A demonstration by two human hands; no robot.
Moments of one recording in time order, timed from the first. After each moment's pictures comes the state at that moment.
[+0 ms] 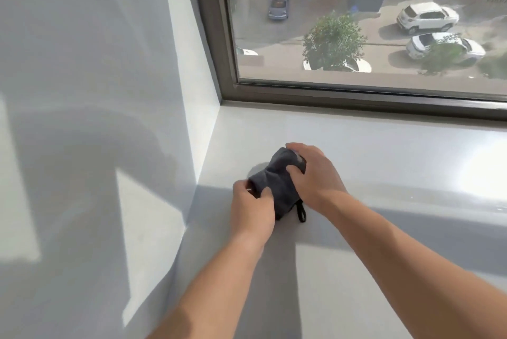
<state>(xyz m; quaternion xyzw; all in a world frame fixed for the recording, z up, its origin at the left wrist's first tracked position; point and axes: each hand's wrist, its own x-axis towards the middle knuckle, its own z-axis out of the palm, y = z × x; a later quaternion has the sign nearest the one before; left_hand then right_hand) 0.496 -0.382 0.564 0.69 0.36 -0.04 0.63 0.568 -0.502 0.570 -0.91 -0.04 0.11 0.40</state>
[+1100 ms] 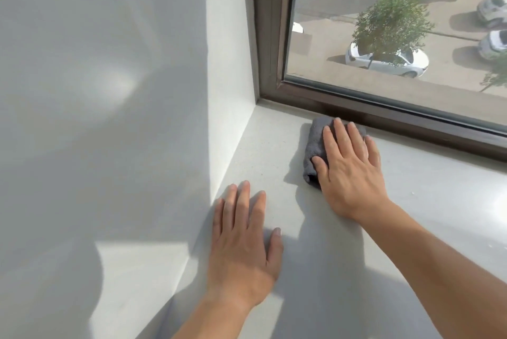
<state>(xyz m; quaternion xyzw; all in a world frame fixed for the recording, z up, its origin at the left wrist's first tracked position) 0.502 -0.327 0.508 0.98 0.13 -0.02 0.12 0.677 -0.475 0.515 -0.98 -0.21 0.05 0.04</state>
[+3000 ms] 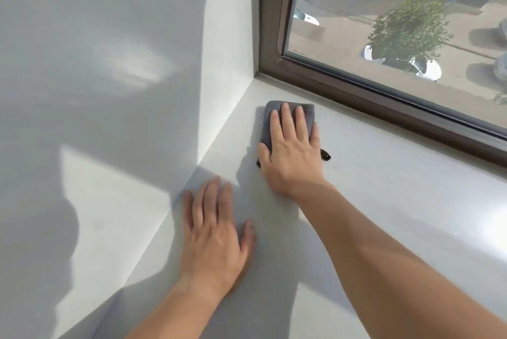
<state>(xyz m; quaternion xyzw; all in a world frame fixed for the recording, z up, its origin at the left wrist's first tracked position) 0.452 -0.372 0.505 0.97 0.22 0.02 0.09 0.634 -0.442 0.516 -0.95 -0.26 0.09 0.10</state>
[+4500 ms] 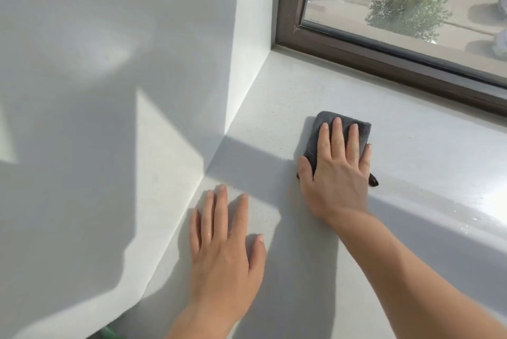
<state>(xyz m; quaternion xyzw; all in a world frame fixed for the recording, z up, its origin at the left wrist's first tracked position) 0.378 -0.380 0.507 0.97 0.21 -0.02 0.13 0.558 -0.501 0.506 -0.98 -0.16 0.06 0.08</state>
